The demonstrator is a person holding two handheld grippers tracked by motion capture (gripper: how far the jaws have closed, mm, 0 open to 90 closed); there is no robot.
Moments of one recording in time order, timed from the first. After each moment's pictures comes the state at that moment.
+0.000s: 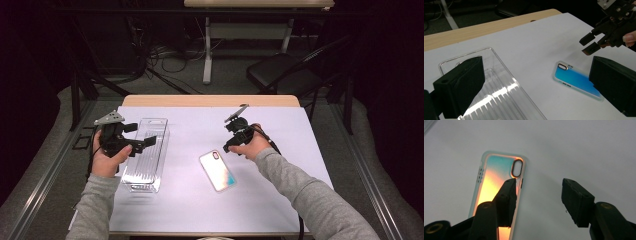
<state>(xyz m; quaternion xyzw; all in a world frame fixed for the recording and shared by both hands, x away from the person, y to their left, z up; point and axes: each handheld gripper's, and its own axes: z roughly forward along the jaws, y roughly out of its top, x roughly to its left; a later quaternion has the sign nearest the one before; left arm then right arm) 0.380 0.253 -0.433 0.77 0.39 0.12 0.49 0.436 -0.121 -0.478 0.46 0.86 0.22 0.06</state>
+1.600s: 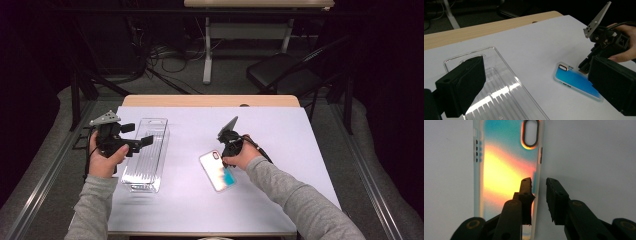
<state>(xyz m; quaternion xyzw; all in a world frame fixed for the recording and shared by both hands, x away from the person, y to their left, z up) 0.378 0.259 -0.433 0.76 0.40 0.12 0.50 0.430 -0.098 -0.520 0.52 0.85 0.12 -0.02</state>
